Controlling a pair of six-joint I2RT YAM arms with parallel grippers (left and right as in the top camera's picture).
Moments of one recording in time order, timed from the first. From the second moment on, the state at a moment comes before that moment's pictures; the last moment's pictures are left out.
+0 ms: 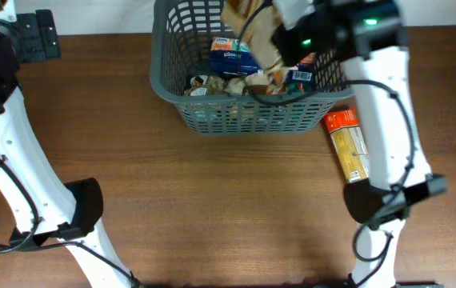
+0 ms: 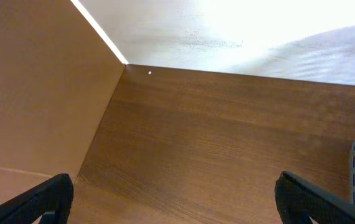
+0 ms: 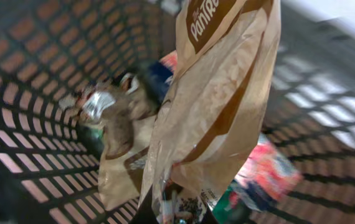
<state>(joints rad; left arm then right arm) 0.17 2.12 3.13 -1.69 -0.26 0.11 0.31 2.15 2.62 -1.36 -0.24 -0.35</state>
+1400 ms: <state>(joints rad) 0.17 2.12 3.13 -1.69 -0.26 0.11 0.09 1.82 2.63 -1.42 0.19 -0.15</state>
